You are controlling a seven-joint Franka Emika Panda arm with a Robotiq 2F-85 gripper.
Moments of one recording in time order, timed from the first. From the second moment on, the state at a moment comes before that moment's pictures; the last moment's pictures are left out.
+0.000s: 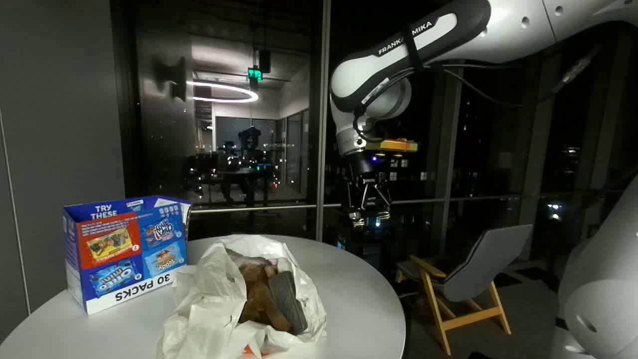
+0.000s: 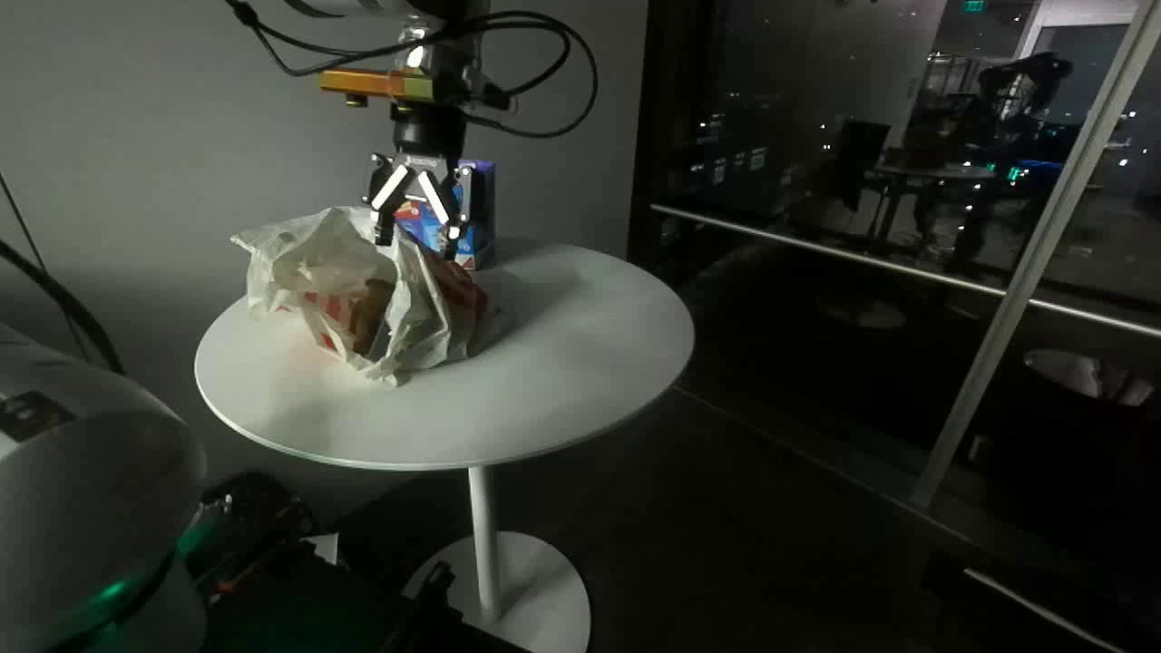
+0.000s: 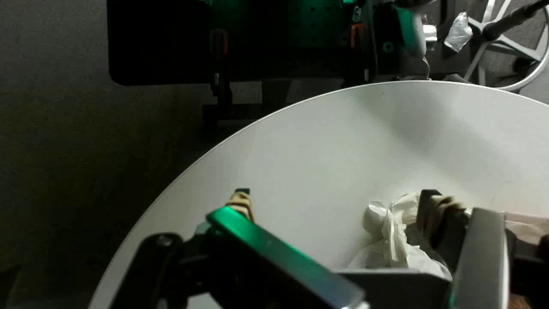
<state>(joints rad) 0.02 -0.34 0.01 -2.25 0.01 1.59 0.02</state>
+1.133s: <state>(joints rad) 0.02 -0.32 0.02 -2.25 0.01 1.62 0.02</state>
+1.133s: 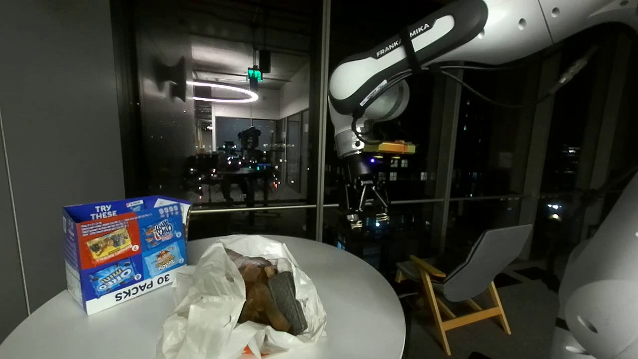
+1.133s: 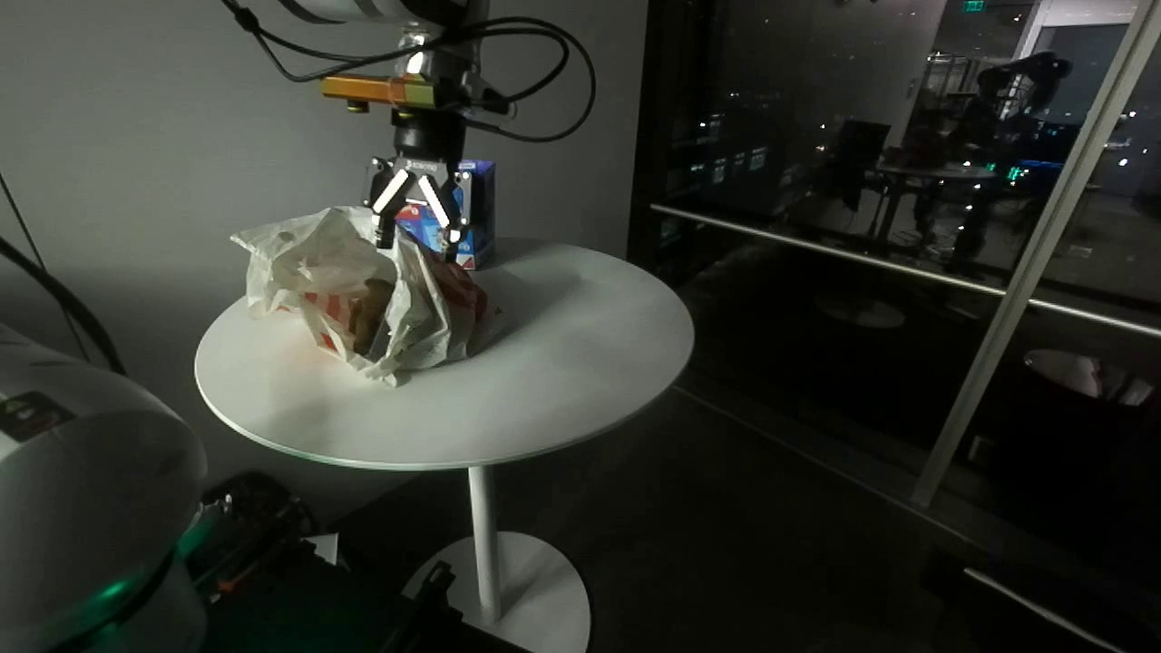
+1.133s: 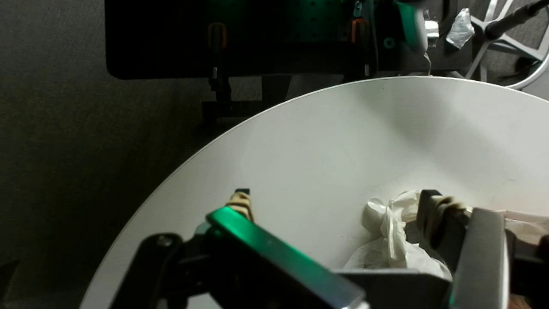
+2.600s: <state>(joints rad) 0.23 -0.01 0.21 -2.38 0.23 2.45 -0.16</state>
